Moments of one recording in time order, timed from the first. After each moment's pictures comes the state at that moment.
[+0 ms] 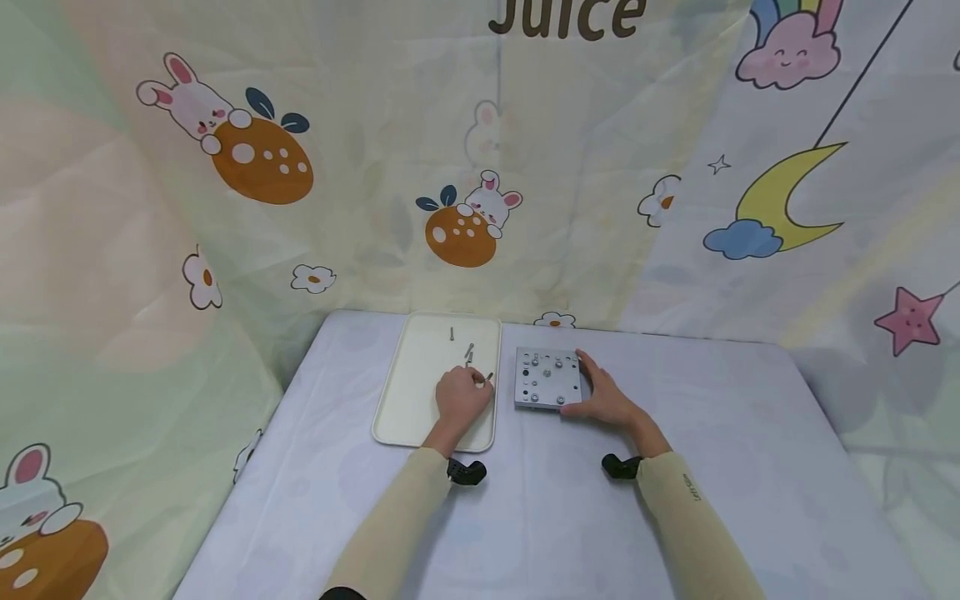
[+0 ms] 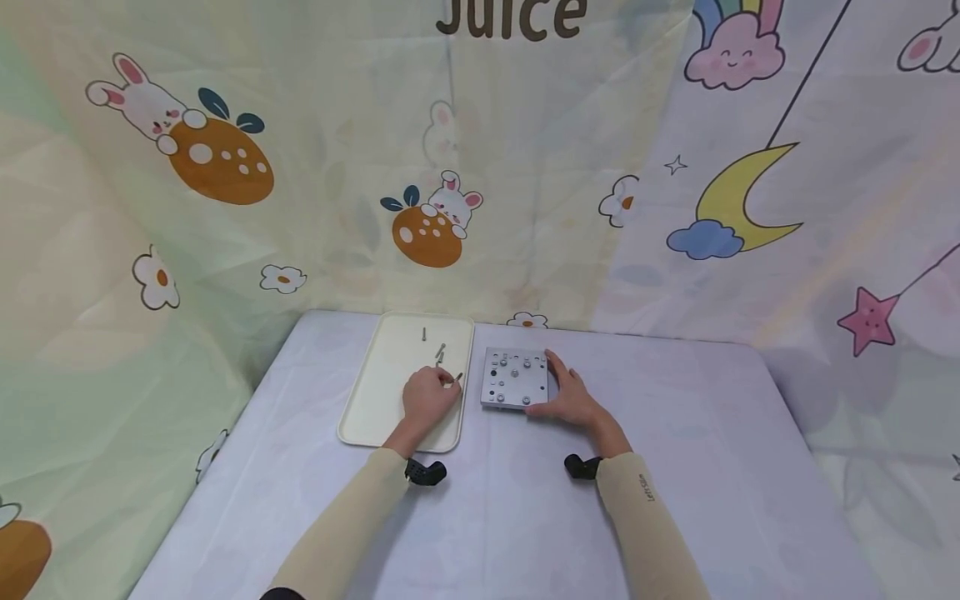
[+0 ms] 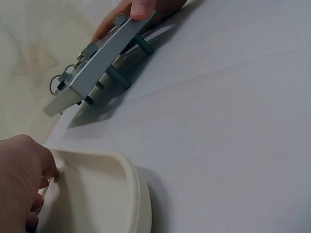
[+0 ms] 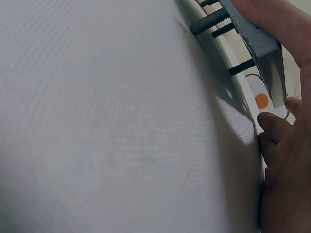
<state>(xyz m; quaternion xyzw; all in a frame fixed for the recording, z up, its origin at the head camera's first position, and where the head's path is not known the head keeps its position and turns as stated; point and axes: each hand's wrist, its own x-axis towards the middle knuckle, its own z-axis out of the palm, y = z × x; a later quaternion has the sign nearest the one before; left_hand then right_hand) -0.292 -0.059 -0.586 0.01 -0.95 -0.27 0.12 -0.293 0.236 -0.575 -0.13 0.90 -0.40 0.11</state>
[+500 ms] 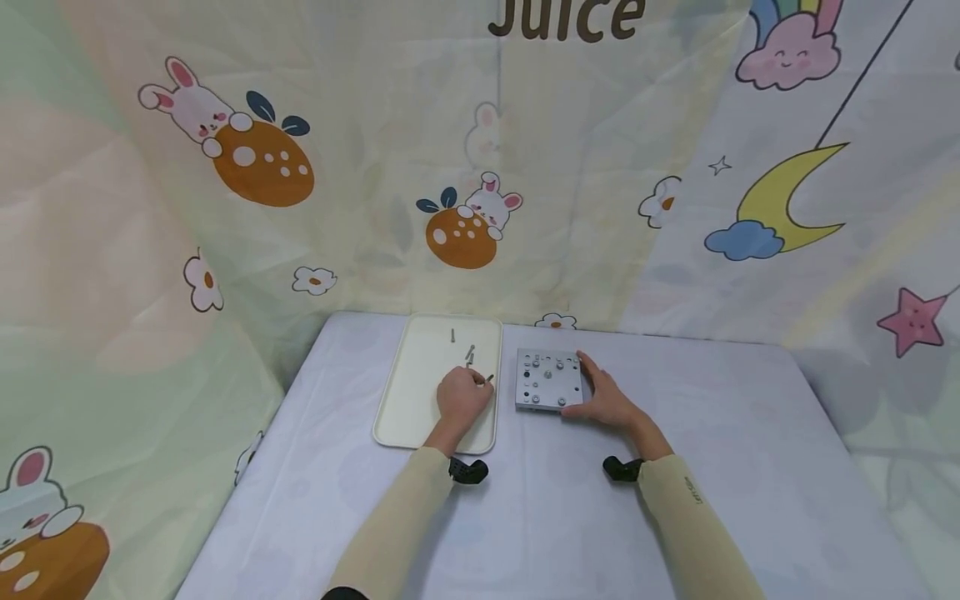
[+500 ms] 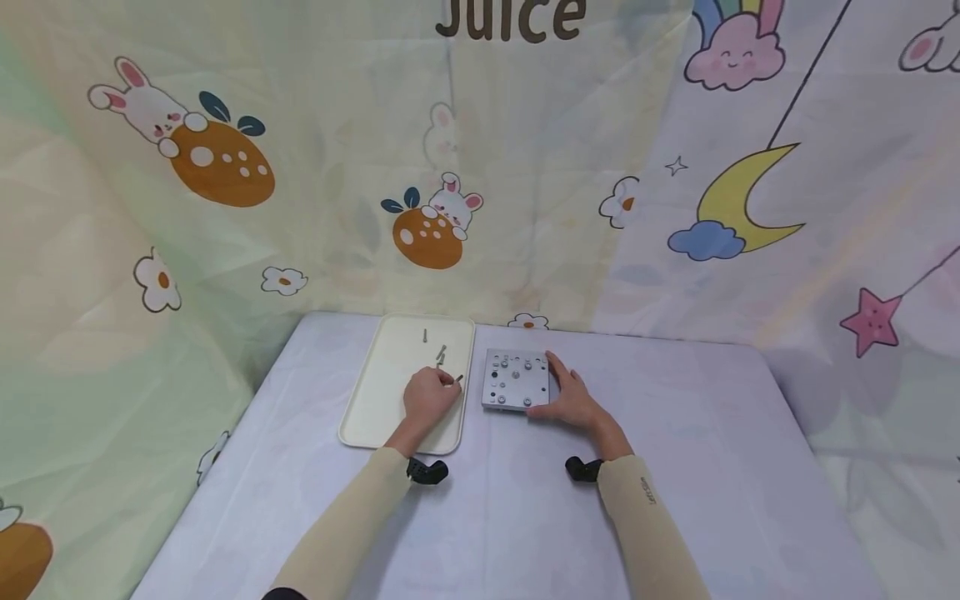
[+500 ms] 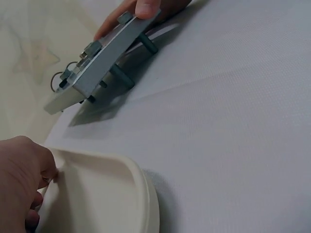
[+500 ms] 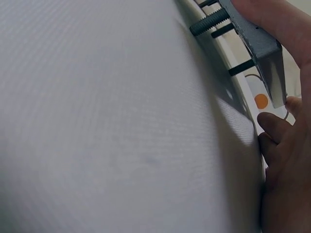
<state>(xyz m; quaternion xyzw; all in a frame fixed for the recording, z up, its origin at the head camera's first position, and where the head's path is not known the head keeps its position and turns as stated) -0.290 -0.057 -0.575 0.04 -0.95 -0.31 0.09 -0.295 0.237 -0.579 -0.13 0.91 -0.39 0.11</state>
